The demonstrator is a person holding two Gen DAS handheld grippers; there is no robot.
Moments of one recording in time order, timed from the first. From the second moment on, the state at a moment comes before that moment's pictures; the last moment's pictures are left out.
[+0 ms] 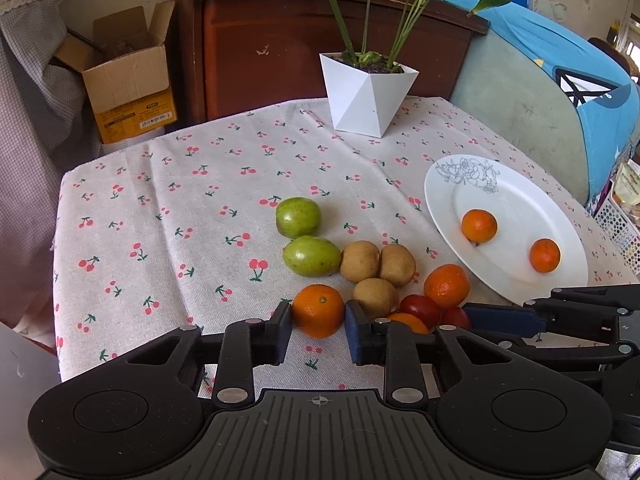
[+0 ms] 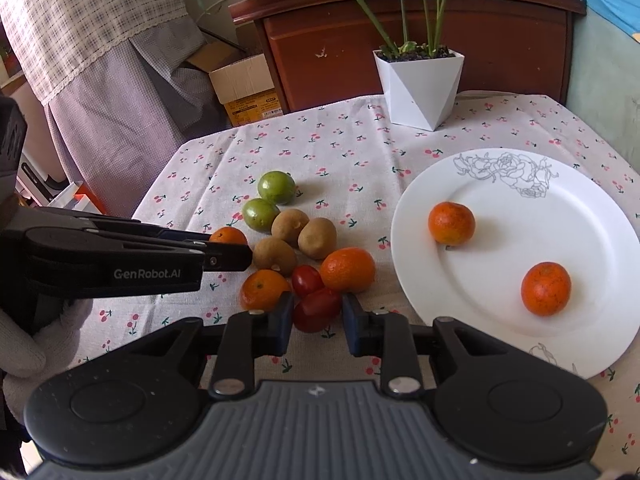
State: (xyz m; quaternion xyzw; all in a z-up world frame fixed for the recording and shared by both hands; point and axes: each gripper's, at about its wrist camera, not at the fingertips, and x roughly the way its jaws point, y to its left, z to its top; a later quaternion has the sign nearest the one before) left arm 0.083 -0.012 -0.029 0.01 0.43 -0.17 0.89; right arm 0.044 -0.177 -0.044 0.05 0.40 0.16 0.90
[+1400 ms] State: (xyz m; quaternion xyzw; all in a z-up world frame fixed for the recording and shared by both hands) left arm 0.079 -0.119 -0.001 -0.01 0.39 -0.26 0.88; right arm 0.052 -0.304 -0.011 0.25 0.34 -0.03 0.91
